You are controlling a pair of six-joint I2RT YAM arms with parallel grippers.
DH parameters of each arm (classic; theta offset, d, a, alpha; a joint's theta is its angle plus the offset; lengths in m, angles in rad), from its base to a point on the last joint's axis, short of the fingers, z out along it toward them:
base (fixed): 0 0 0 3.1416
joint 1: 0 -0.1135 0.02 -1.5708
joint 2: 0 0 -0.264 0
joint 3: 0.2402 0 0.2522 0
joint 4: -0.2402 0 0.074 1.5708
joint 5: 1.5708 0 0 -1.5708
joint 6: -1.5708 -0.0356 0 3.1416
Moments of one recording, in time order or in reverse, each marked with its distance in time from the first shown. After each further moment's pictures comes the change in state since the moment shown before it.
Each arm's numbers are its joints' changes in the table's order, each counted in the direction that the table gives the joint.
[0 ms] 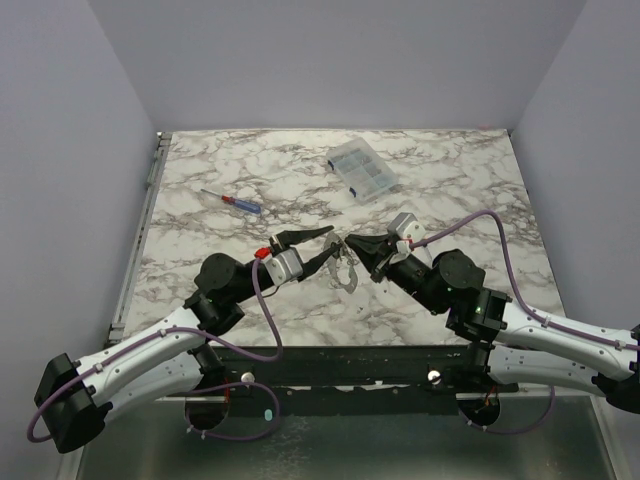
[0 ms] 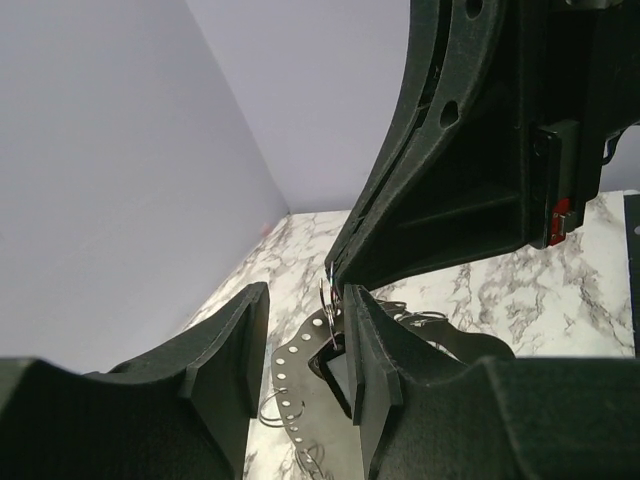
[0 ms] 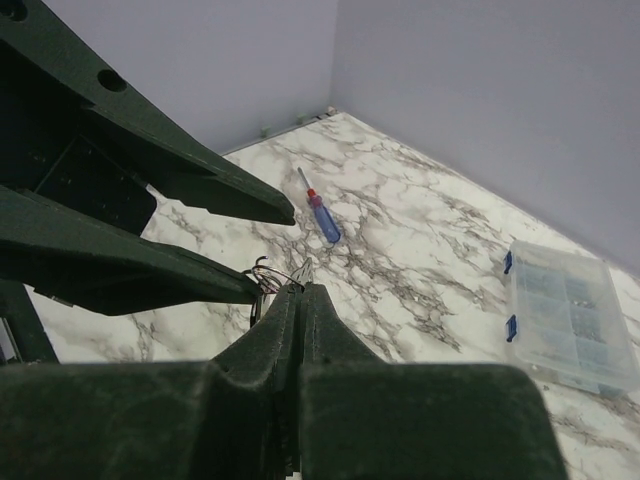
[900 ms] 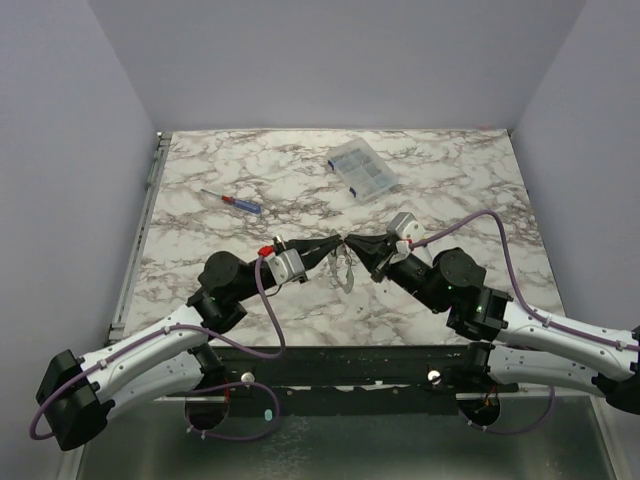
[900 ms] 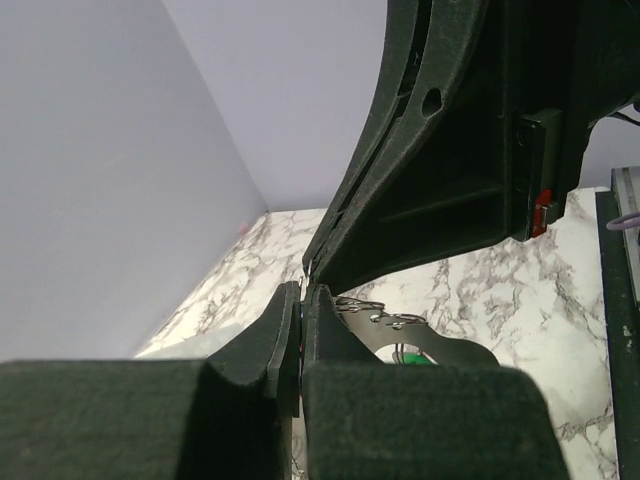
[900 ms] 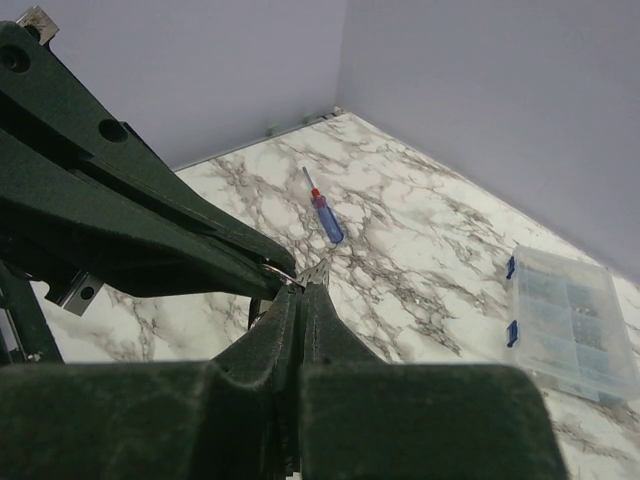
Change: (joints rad) left arm -0.006 -0.026 0.000 0.014 0.025 0.027; right arm 0.005 0.000 0.008 -0.006 -0.037 0.000
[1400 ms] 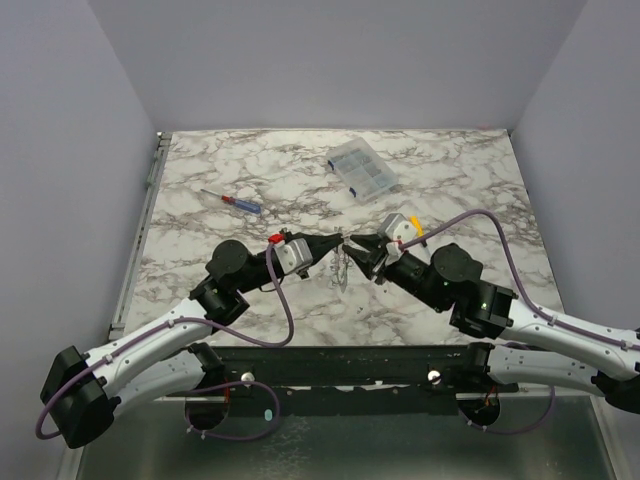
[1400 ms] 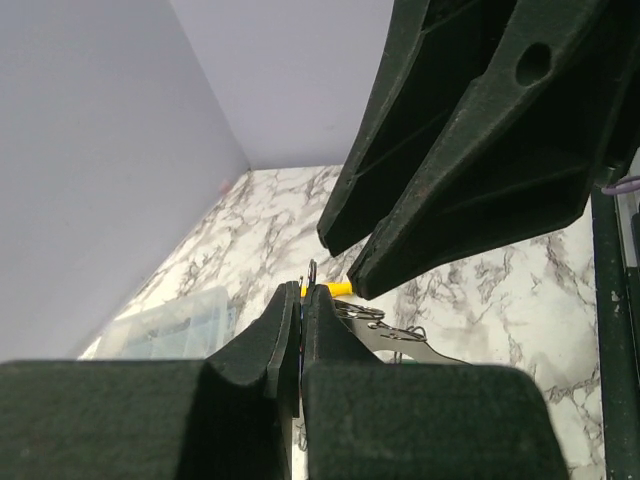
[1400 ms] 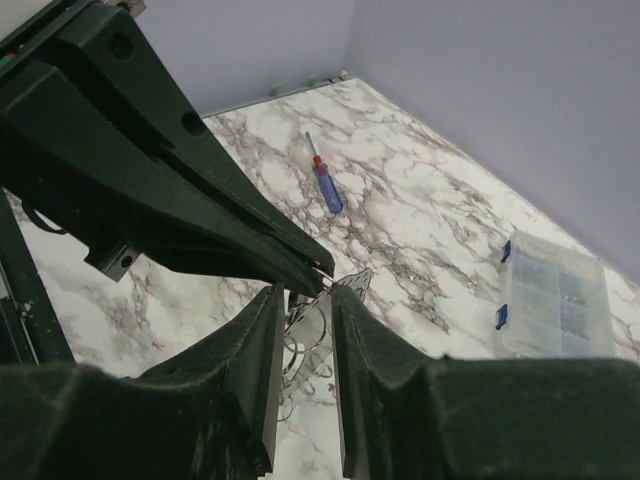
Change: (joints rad) left arm -0.046 -0.053 0.044 -0.088 0.062 0.016; right arm 0.005 -0.007 0.066 -0.158 -0.016 0.046
